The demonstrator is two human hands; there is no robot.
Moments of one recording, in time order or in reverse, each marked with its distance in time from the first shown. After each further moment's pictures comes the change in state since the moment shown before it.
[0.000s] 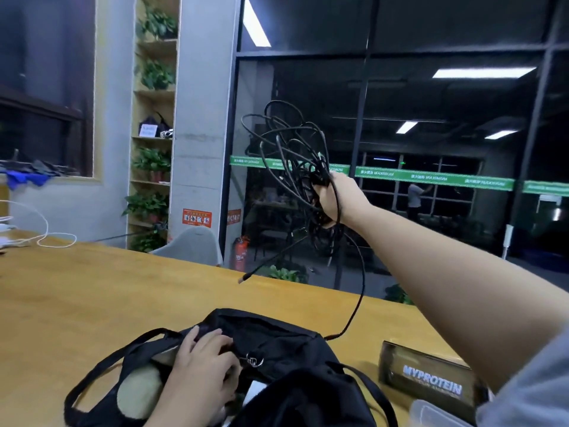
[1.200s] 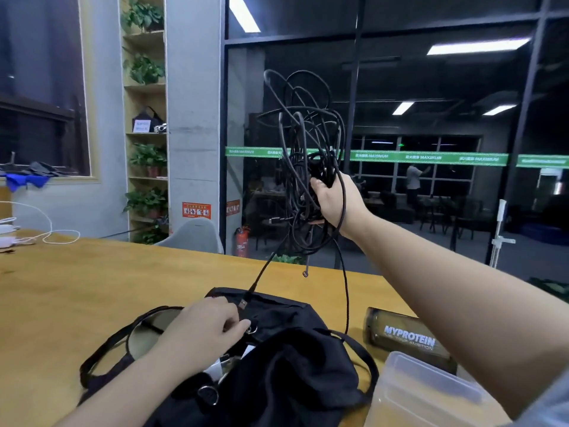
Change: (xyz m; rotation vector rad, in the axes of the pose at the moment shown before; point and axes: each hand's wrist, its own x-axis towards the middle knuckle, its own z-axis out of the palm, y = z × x) left_hand 0.015 0.037 -0.075 -0.135 -0.157 0.013; right_hand -0.065 0.016 -0.008 0.345 0.127 0.036
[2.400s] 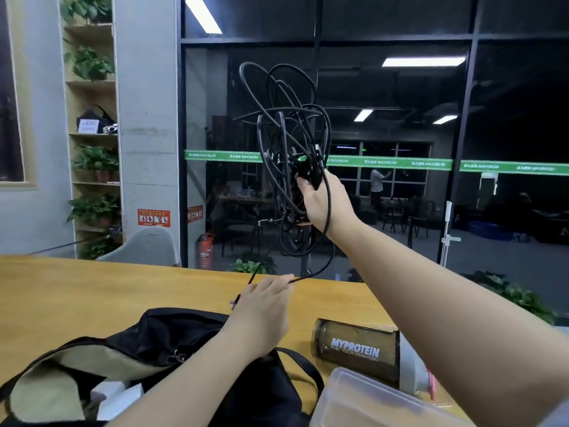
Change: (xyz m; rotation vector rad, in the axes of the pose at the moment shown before) left_hand 0.103 0.129 0.062 0.107 -0.052 0.262; right_hand 0.007 0.026 -0.068 -0.067 0.082 -0.051
